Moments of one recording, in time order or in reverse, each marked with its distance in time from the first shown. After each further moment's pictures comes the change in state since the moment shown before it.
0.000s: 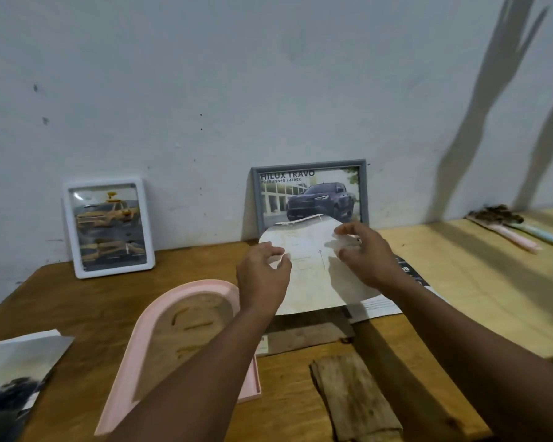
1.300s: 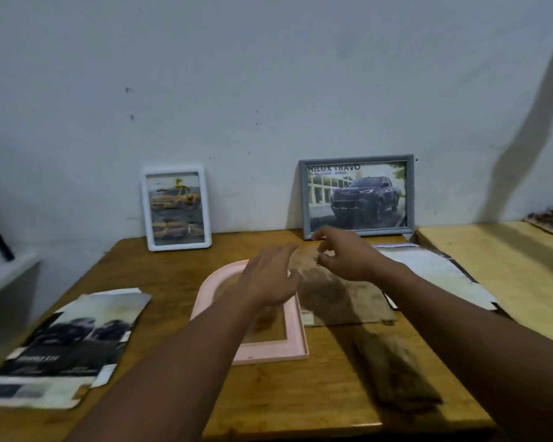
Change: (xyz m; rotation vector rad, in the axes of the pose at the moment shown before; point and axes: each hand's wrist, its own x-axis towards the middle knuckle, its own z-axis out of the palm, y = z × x) left_hand -0.005 -0.021 -0.097 0.556 -0.524 0.128; right_hand -0.022 -0.078 0.069 -0.312 -0.399 -0.207
